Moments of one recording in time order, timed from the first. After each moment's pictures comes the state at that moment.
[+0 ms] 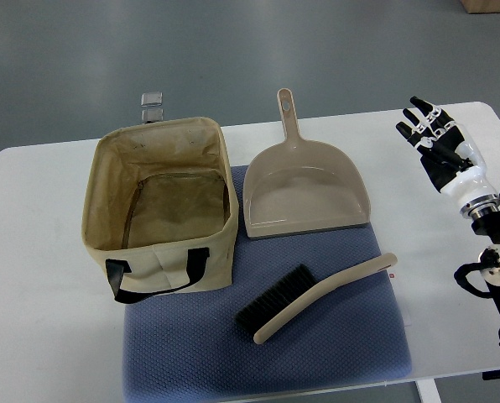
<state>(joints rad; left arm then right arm) 0.02 0.00 0.03 -0.13 -0.06 -0.03 -0.03 0.21 -0.16 1.45 1.22 -0.72 0.21 0.20</state>
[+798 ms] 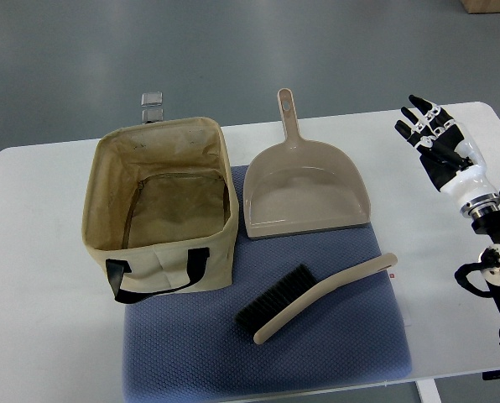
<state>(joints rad) 0.02 0.00 0.03 -0.12 -0.06 -0.03 -0.03 0.20 -0.16 1.45 1.23 -0.72 0.22 0.20</state>
